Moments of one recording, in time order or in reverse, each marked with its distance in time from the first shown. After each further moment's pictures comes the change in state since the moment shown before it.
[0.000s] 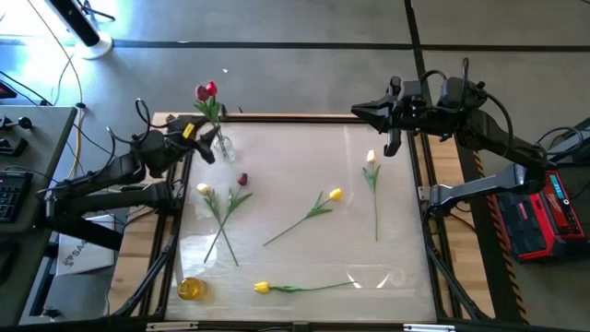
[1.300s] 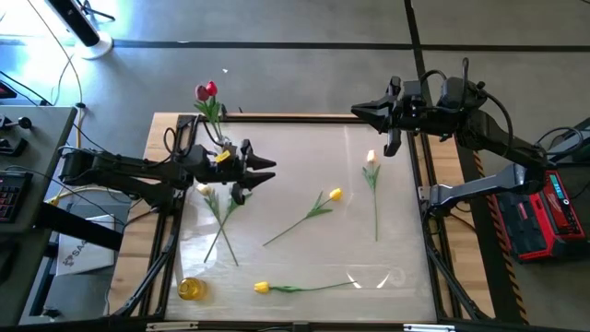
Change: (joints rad) left arm -0.287 0.594 0.001 0.858 0.510 -0.165; right arm 0.000 0.000 0.000 0.000 0.000 0.000
